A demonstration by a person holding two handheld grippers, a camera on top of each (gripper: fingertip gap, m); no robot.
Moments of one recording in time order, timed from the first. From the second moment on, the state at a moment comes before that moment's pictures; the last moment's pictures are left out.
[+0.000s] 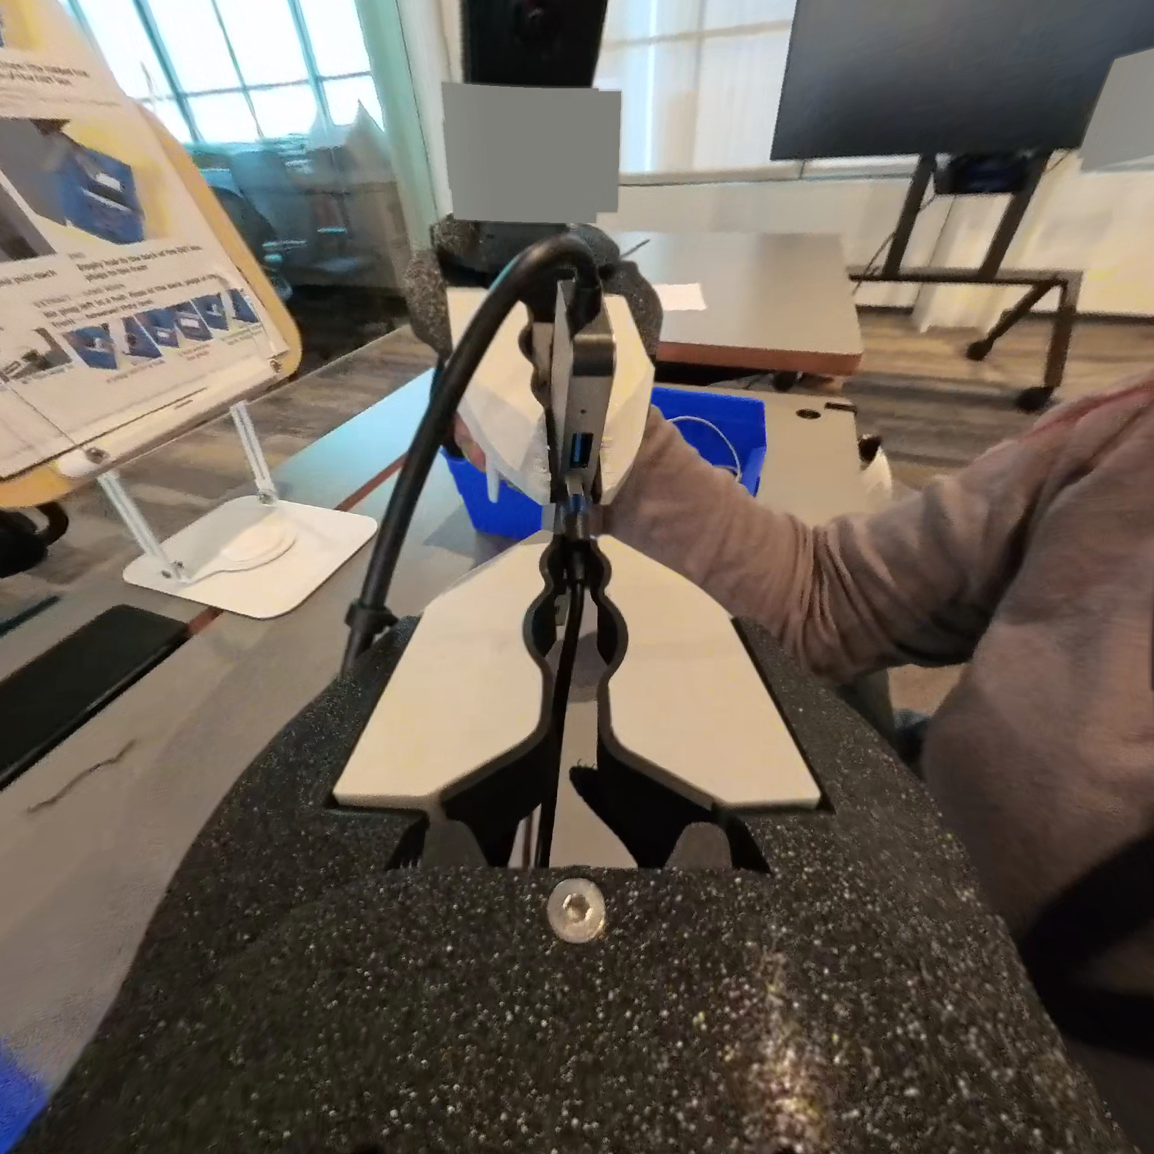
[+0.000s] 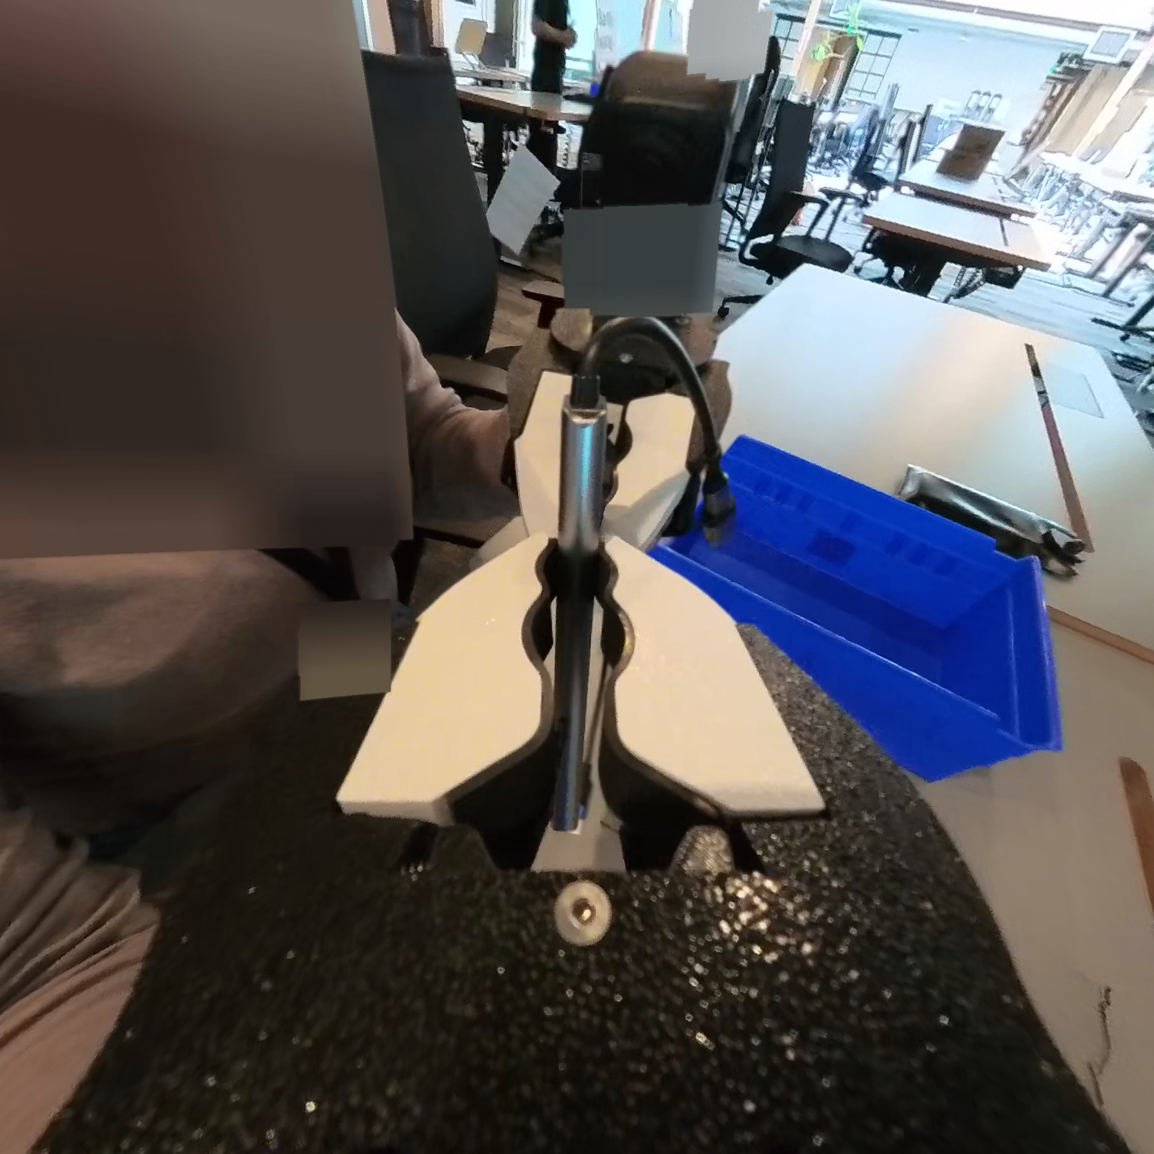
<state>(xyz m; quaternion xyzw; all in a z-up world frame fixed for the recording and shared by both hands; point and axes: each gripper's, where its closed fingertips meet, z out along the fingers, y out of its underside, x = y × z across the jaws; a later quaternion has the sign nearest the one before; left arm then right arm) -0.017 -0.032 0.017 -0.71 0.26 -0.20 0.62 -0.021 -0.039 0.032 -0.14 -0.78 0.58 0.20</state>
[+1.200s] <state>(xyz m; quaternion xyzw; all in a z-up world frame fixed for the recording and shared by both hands) 0.024 -0.033 0.034 -0.63 0.28 -0.20 0.69 0.227 0.093 0.019 -0.56 -0.67 0.32 0.35</state>
